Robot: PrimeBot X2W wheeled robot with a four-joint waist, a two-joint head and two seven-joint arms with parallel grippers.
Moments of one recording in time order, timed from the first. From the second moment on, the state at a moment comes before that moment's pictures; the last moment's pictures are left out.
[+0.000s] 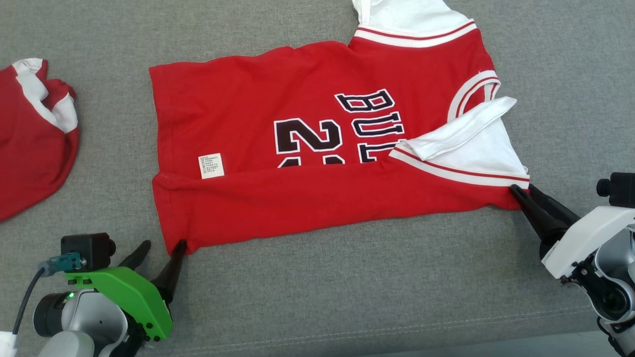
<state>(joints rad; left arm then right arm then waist) -0.04 0.32 -0.26 -0.01 -0.69 0.07 0.30 -0.12 -0.52 0.35 0.11 0.92 0.05 0.12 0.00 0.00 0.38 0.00</state>
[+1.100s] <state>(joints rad) -0.06 0.33 -0.30 -0.05 -0.73 0.06 0.39 -0.16 -0.52 0.37 0.16 0.92 0.07 0.15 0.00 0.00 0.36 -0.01</state>
